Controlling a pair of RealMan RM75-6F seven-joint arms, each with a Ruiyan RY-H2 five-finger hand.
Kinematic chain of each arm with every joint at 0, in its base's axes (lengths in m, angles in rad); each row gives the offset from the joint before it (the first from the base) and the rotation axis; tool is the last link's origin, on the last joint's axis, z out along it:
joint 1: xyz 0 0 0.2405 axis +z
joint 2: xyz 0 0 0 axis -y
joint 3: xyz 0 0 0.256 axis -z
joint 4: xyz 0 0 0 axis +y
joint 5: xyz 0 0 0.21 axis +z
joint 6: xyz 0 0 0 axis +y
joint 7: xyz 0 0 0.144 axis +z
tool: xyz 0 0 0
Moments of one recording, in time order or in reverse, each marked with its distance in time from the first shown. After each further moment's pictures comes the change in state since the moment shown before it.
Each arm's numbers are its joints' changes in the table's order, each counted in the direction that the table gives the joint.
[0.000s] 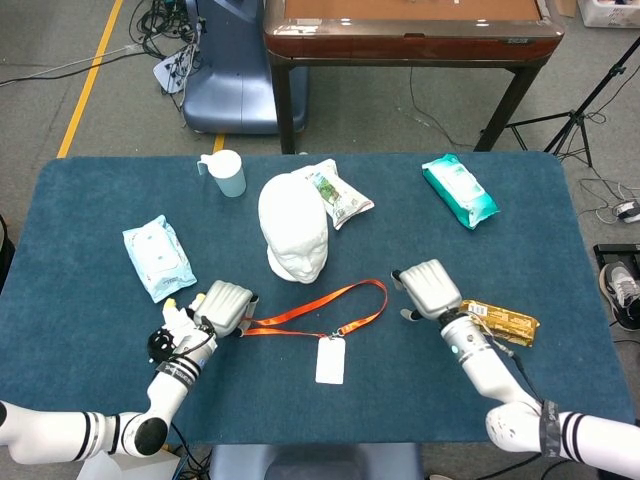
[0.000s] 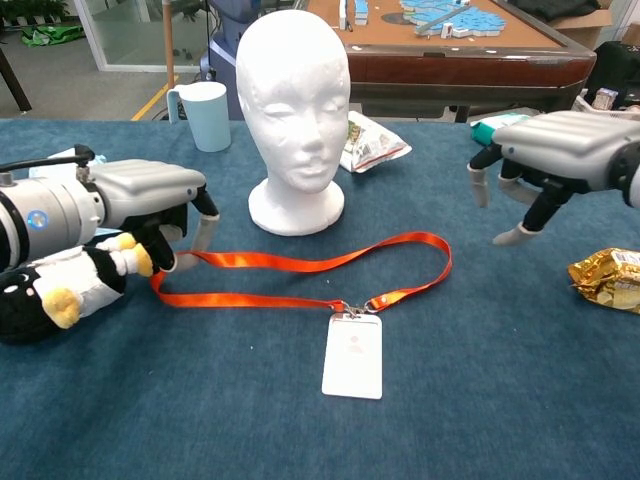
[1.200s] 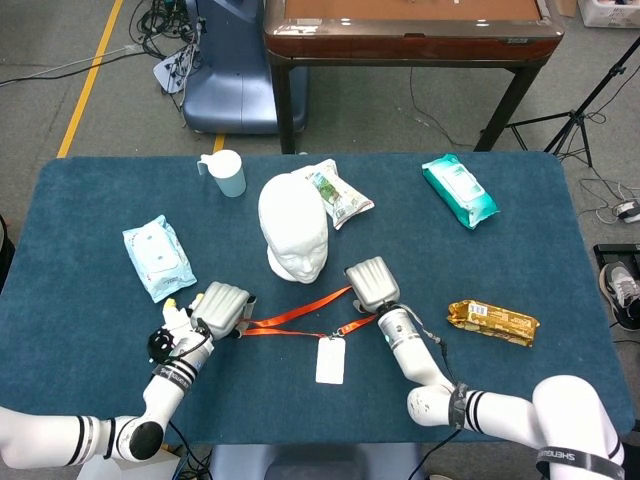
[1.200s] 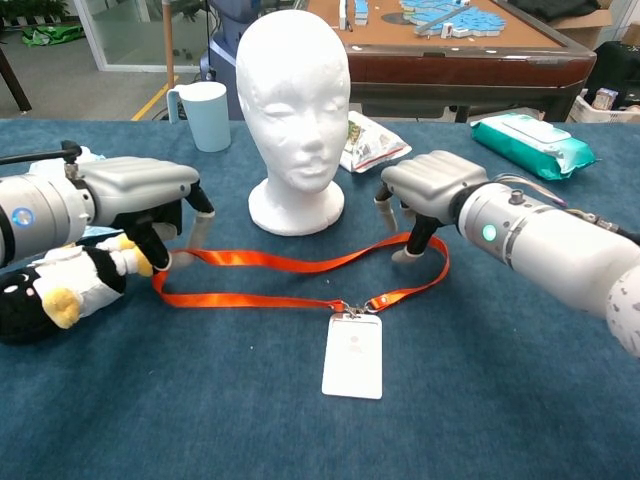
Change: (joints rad) left arm 0.020 -0.020 0.003 -0.034 0.016 0.017 -0.009; right arm 0.206 0.398 -0.025 0.365 0.193 0.019 -0.176
